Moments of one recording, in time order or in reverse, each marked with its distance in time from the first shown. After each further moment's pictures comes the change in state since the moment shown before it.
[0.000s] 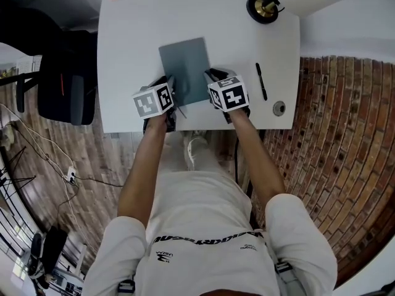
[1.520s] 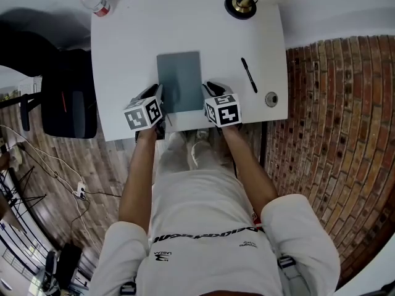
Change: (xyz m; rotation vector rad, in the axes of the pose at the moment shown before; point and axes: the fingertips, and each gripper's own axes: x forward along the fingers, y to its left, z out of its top) left arm -0.029 -0.013 0.000 0.173 -0.051 -0.039; right arm -0.044 0.000 -0.043 0.178 -0.133 -0.094
